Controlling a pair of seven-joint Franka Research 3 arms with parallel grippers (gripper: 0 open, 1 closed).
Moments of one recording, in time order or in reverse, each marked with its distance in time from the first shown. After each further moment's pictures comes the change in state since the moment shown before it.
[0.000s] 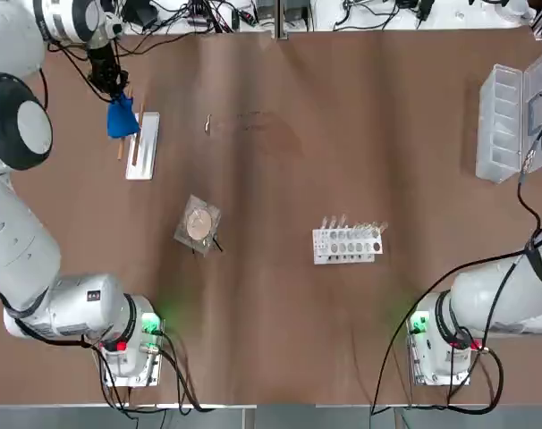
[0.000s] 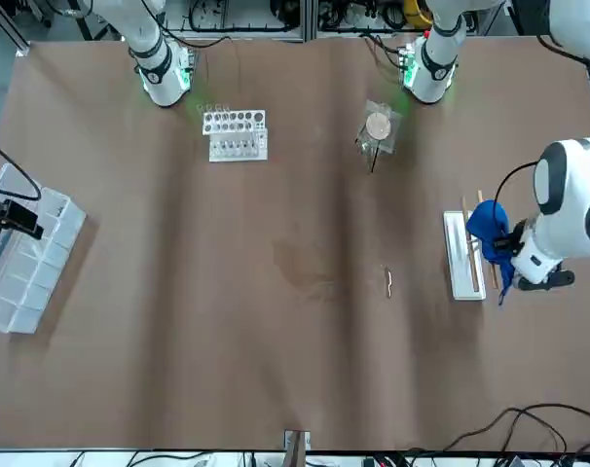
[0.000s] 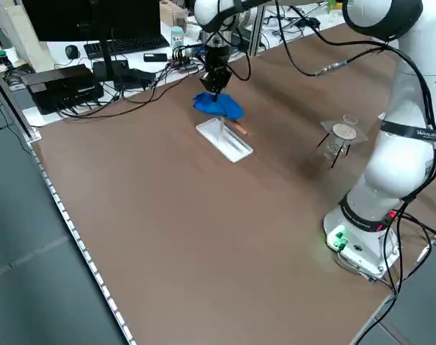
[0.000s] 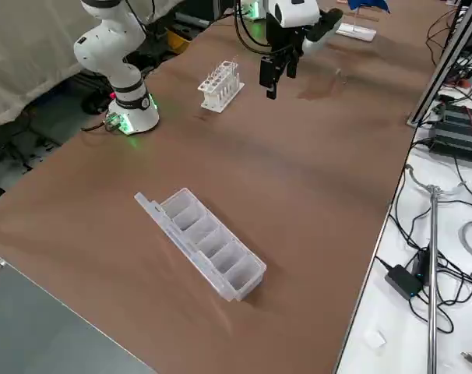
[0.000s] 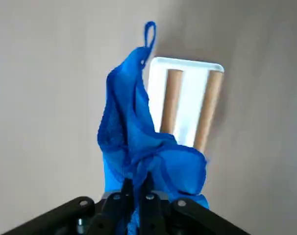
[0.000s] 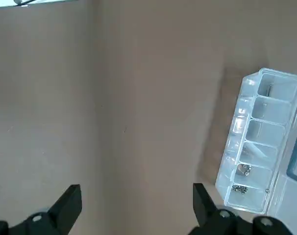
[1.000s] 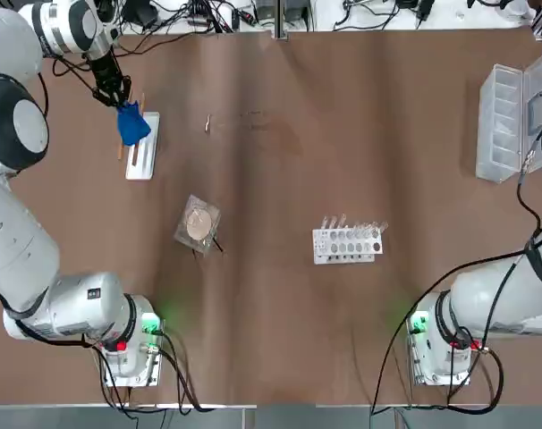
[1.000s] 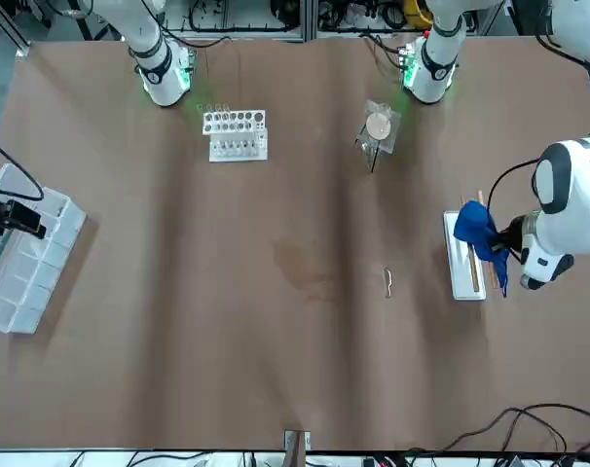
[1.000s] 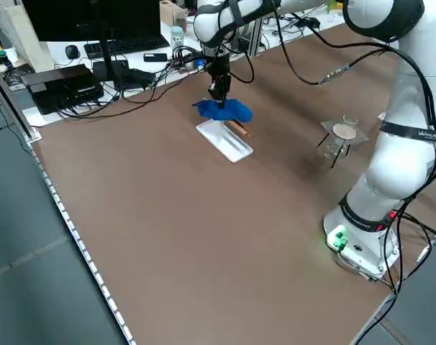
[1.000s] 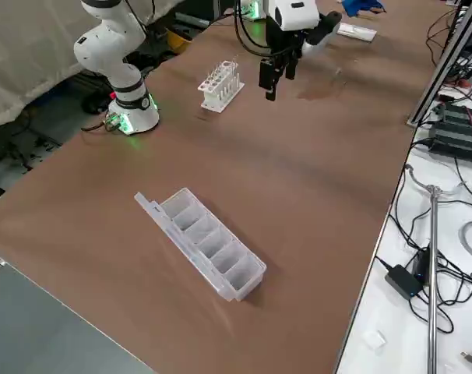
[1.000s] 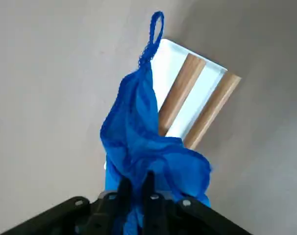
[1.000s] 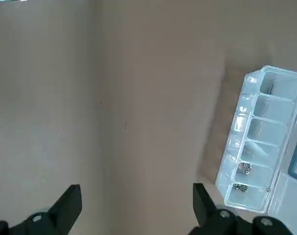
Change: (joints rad) left arm 0.024 -0.004 -0.009 -0.063 -0.123 0.024 -0.206; right arm 0.001 0.000 0.000 -0.012 0.000 -0.004 -0.006
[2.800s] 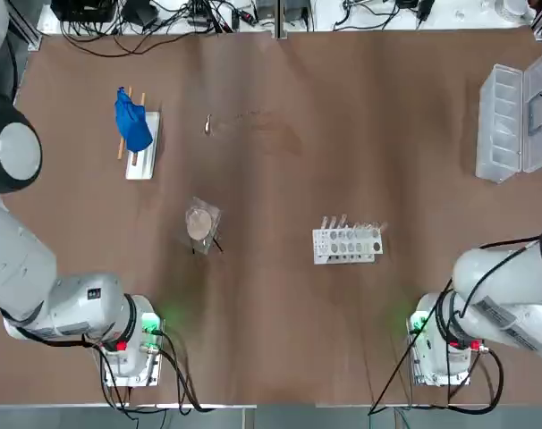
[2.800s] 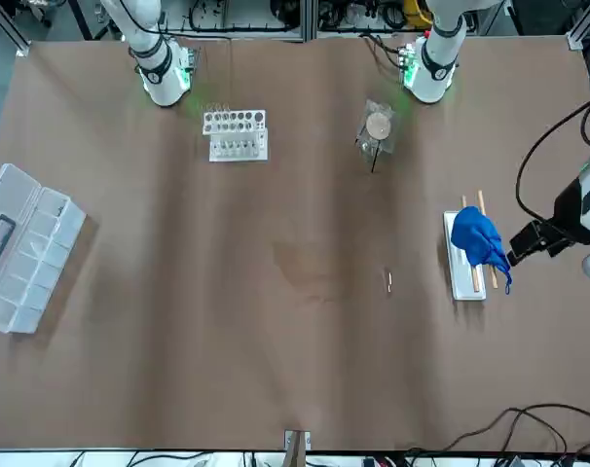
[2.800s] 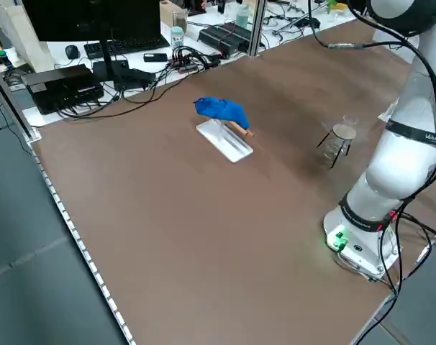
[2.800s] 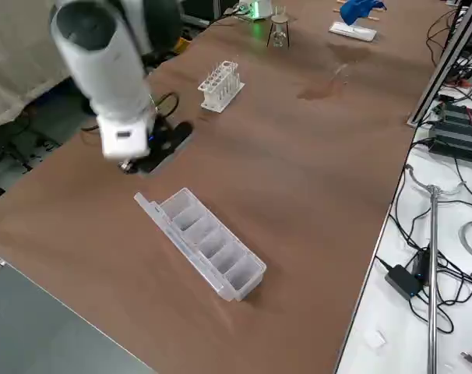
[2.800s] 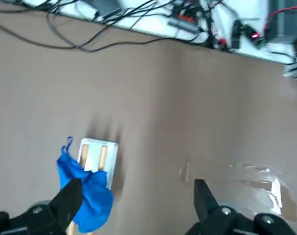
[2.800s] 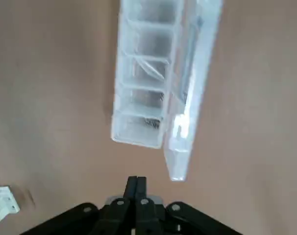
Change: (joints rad) left arm -0.002 -0.129 -0.180 0.418 -0.060 -0.083 0.133; right arm -0.591 0.050 -0.022 -0.136 0.044 -0.075 -0.518
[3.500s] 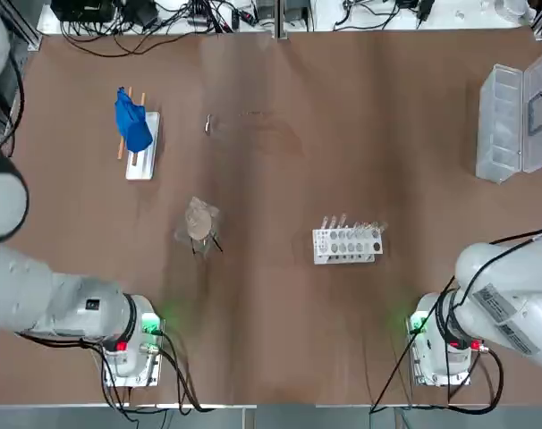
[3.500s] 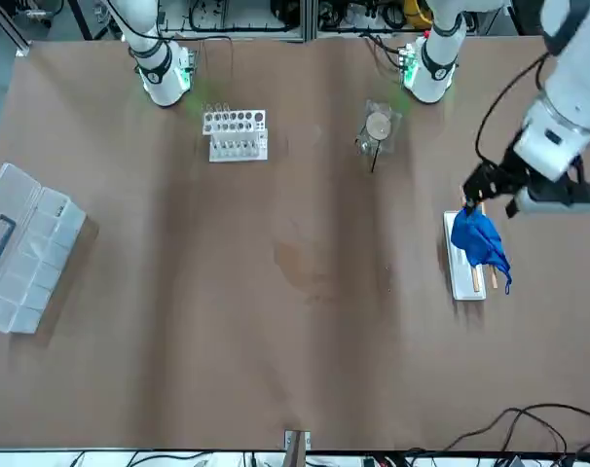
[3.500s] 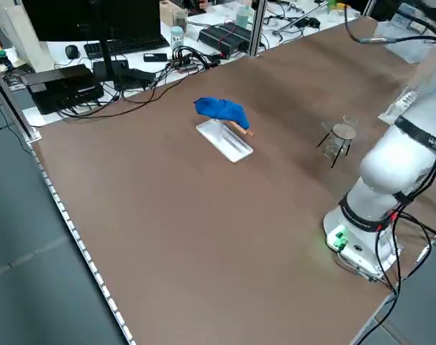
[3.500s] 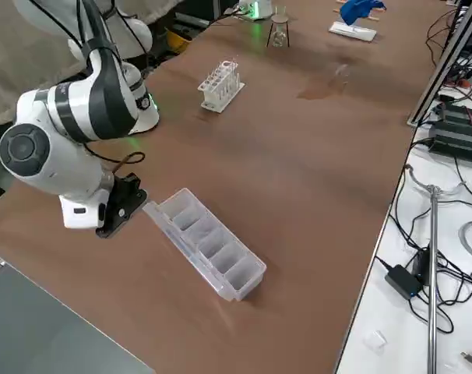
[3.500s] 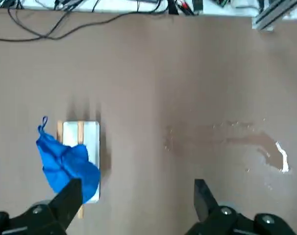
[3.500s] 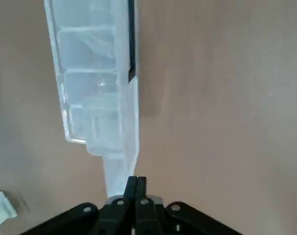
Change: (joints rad) left arm -0.222 -0.265 0.130 -0.326 -0.005 0.039 0.073; right arm -0.152 0.135 0.004 -0.027 0.067 0.109 -0.097
